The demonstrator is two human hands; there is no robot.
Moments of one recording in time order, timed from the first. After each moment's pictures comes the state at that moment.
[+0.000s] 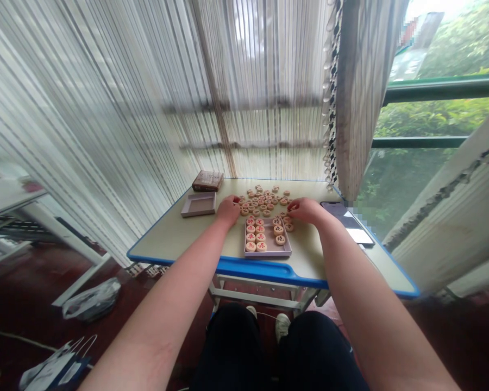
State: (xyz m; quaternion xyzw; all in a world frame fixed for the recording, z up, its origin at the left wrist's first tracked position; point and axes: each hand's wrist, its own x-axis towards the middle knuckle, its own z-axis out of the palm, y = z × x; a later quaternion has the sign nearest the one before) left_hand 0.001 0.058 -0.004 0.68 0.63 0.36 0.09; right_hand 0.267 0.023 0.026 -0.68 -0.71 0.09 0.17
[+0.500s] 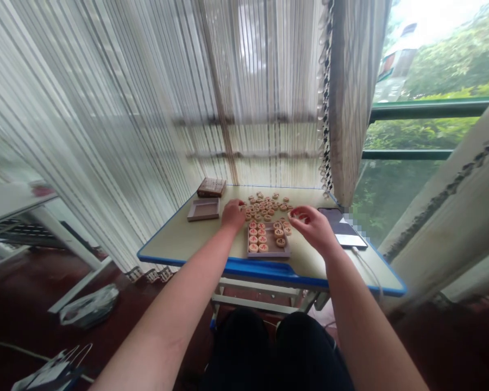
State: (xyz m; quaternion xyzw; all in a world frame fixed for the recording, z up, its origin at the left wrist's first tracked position) left_hand 0.009 0.039 0.001 0.70 0.59 0.41 -0.01; right_hand 0.243 -0.073 0.042 -0.53 -0.69 0.08 0.48
